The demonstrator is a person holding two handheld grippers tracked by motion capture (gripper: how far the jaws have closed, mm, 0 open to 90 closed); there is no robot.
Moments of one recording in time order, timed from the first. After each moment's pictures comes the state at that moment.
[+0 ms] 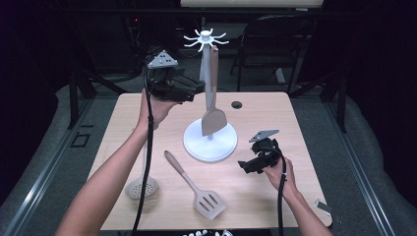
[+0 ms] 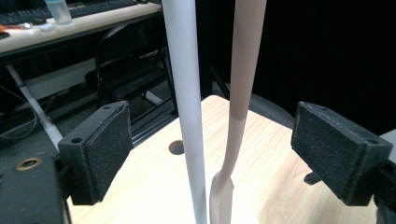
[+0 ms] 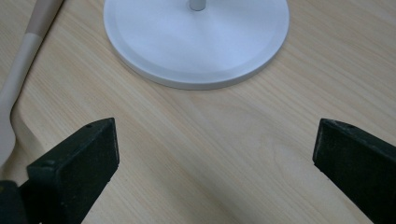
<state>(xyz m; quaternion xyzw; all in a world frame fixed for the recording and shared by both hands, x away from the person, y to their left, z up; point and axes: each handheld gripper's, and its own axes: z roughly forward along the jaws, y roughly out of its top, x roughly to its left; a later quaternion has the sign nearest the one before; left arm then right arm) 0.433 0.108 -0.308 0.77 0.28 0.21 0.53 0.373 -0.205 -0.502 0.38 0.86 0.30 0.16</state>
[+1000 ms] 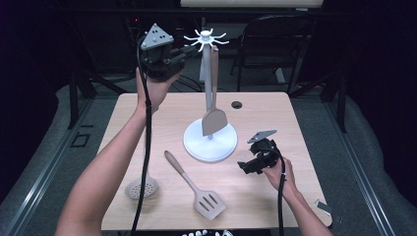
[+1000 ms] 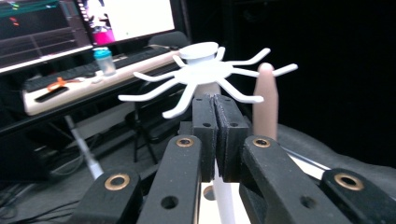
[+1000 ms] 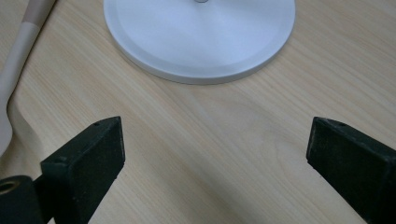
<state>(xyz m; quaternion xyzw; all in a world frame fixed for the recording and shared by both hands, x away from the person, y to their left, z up) 0.429 0.105 -0.255 0.73 0.27 0.30 0.56 0.374 -0.202 -0.504 0.38 0.87 0.29 0.15</state>
